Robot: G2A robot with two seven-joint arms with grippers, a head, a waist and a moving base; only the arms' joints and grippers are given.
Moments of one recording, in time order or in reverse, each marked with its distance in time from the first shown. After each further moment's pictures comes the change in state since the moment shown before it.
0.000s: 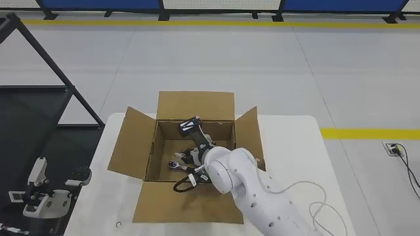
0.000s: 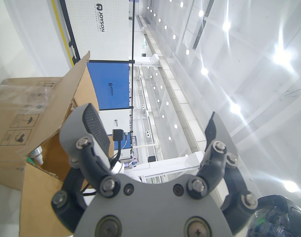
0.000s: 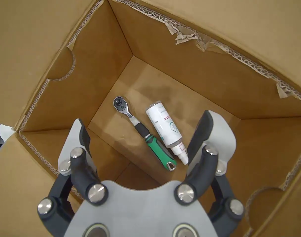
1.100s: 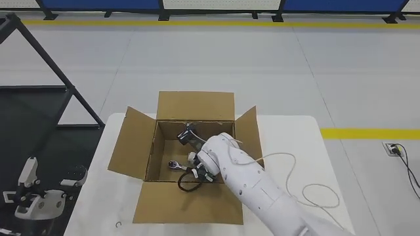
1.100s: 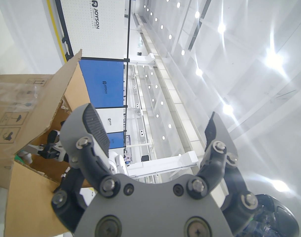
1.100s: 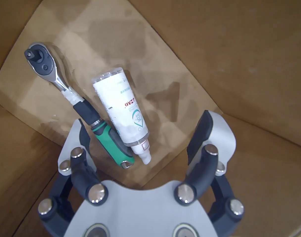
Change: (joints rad) left arm 0.002 -0.004 -0.033 -0.015 -0.069 0.018 -0.024; right arm 0.325 -0.193 -0.228 0.719 0.001 -0.223 0.052
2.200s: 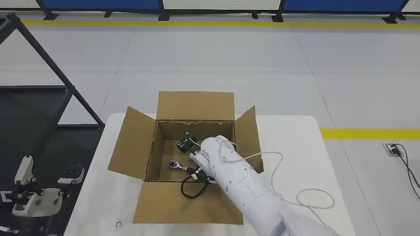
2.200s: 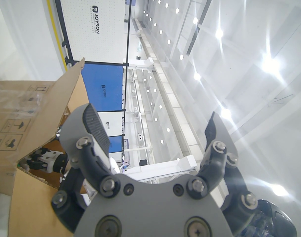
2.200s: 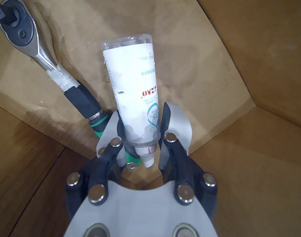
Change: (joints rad) left arm -0.028 -0.004 -0.008 0.034 -0.009 0.005 0.008; right arm 0.084 -0.158 -0.031 0.359 0.034 -0.096 -0.058
